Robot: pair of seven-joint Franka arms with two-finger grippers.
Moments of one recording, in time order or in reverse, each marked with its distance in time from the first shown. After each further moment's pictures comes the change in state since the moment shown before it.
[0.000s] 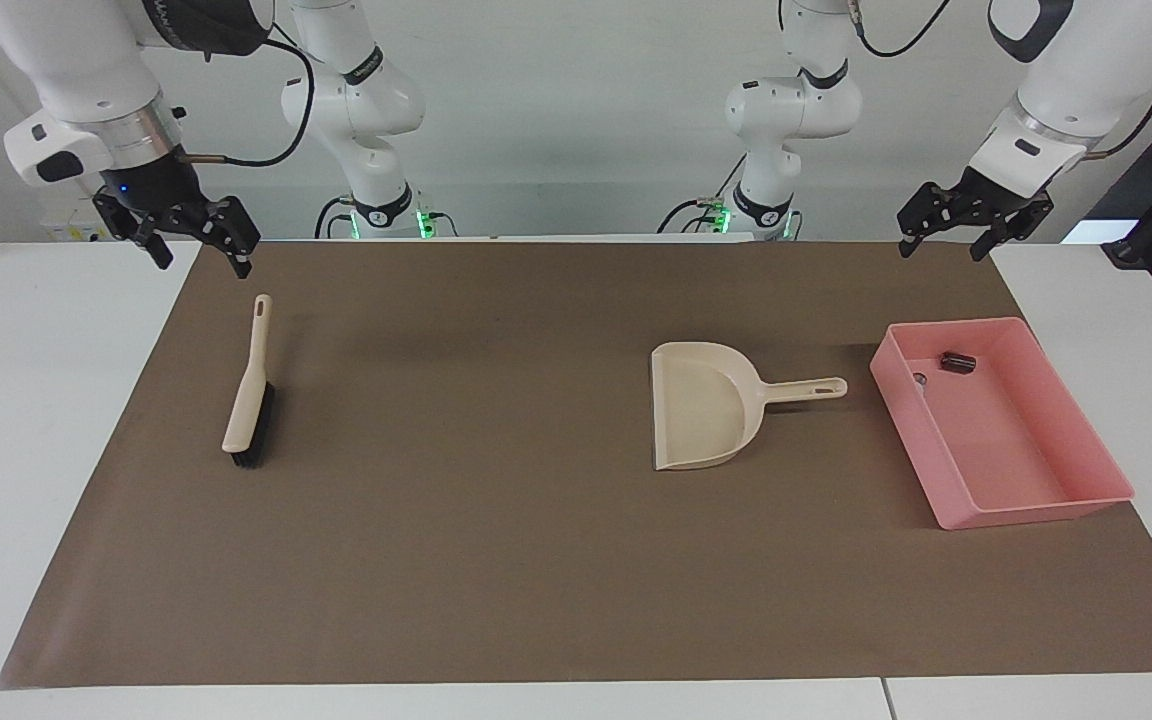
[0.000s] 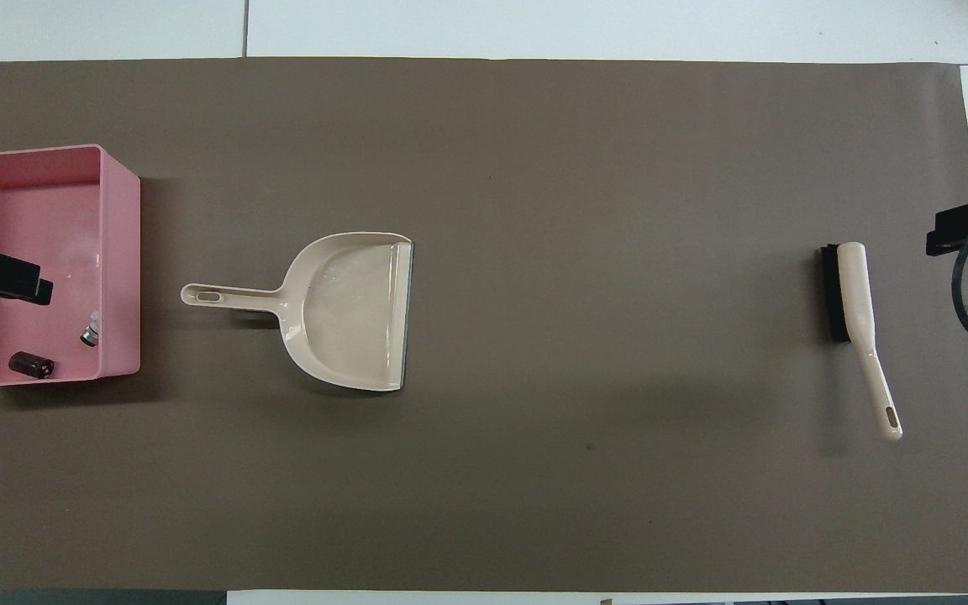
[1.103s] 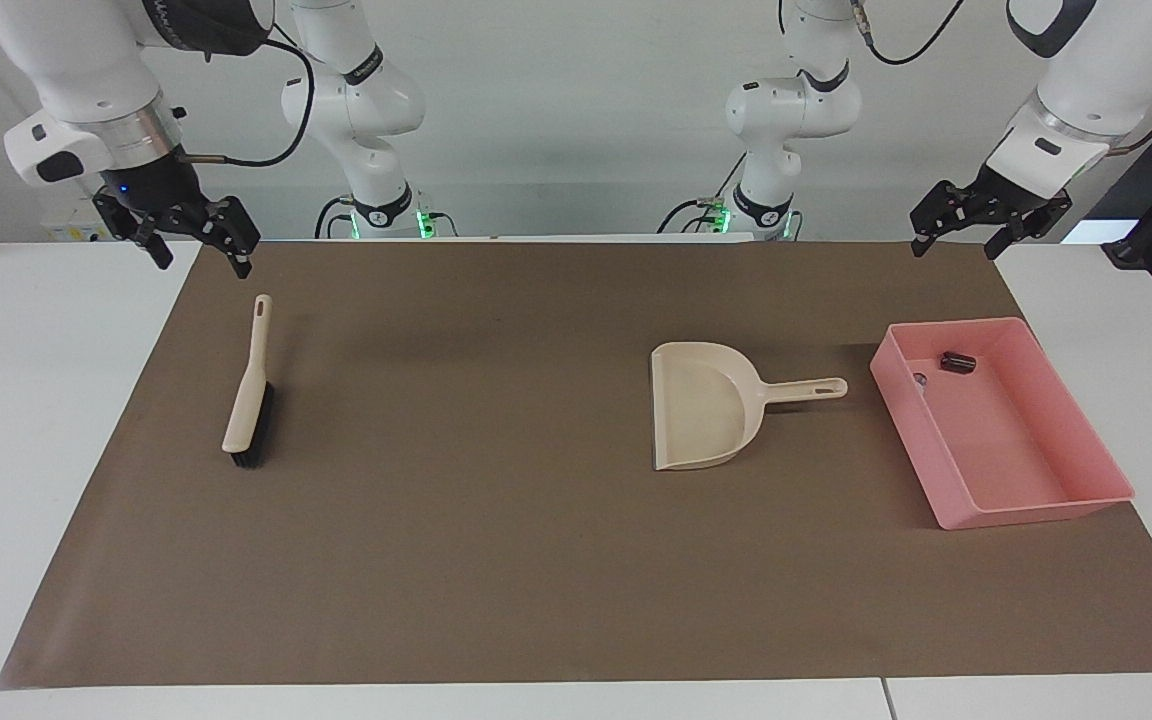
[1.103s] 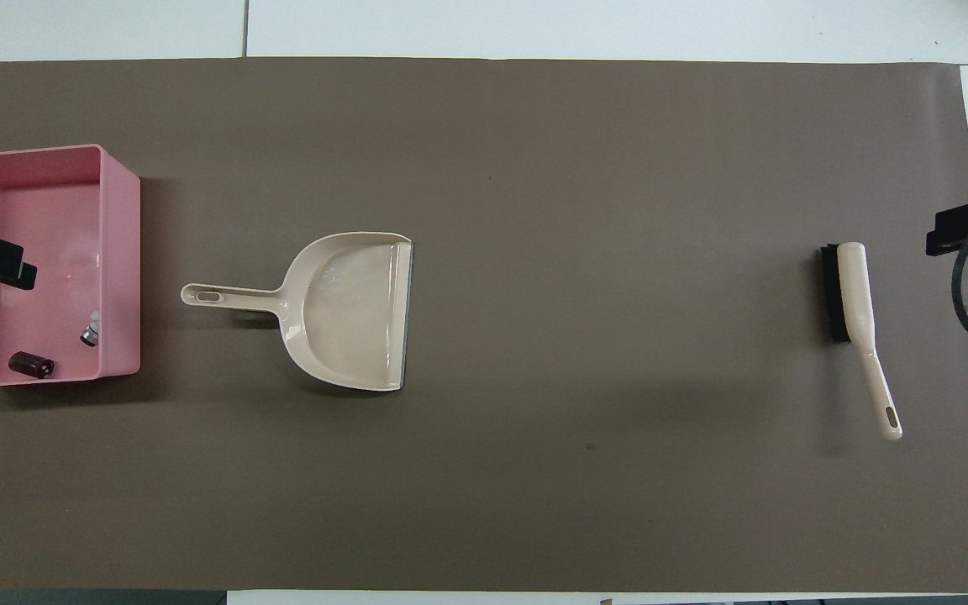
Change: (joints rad) left arm 0.040 0.053 -0.032 0.078 0.009 -0.038 -0.003; right arm 0.000 0.000 0.000 0.000 0.000 0.000 0.000
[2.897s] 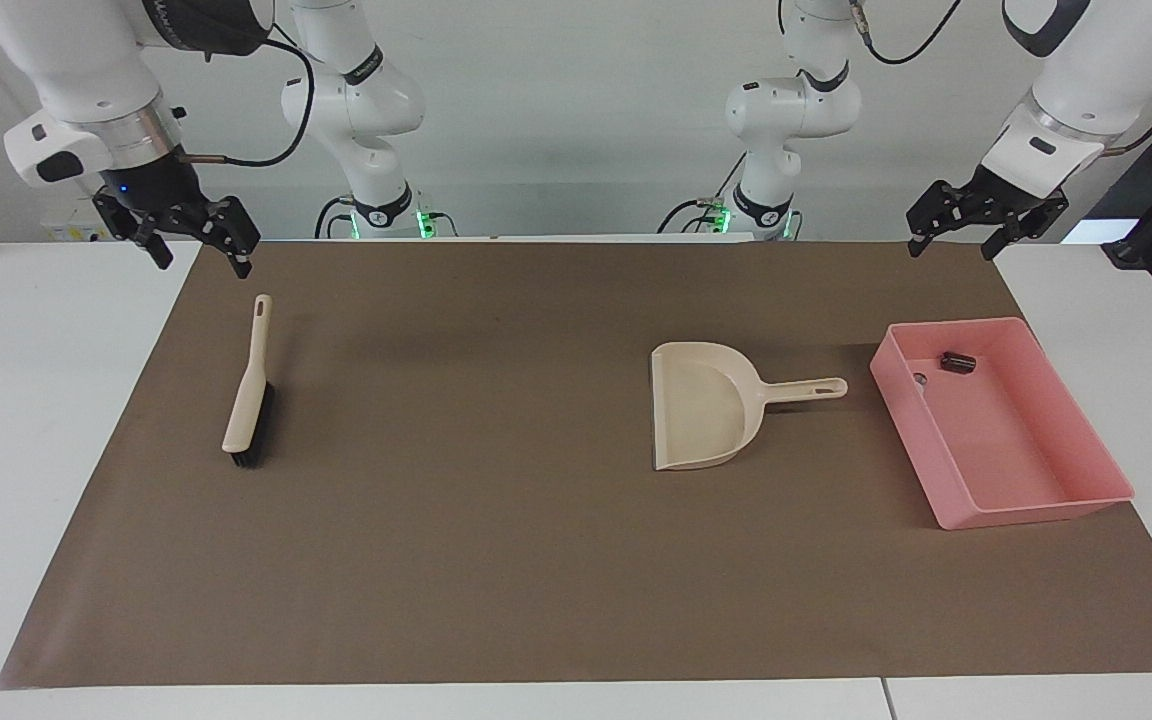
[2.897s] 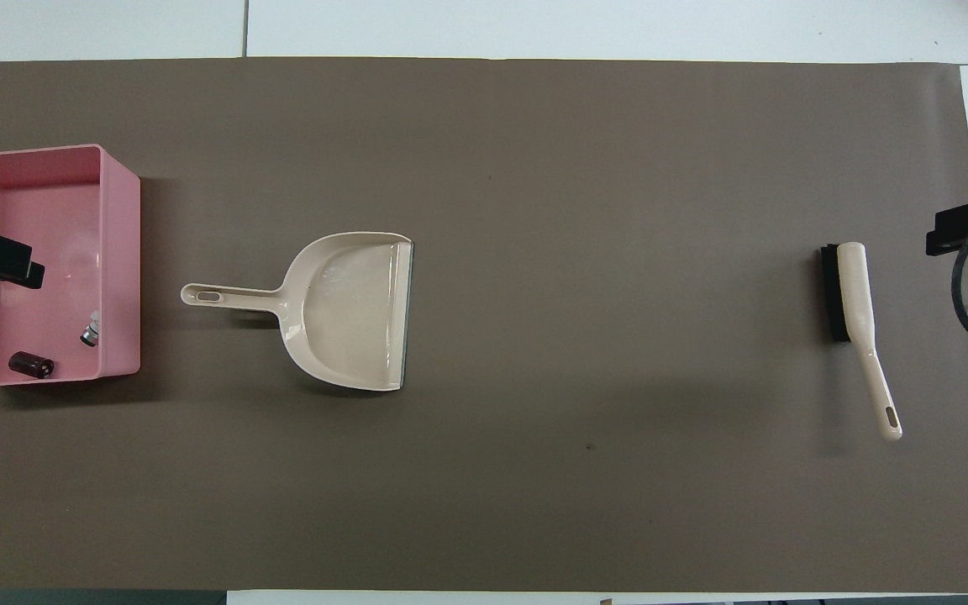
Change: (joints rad) left arm -0.001 -0.001 -0.019 0.000 0.000 0.004 0.000; right arm 0.000 0.000 0.000 0.000 0.000 0.000 0.000
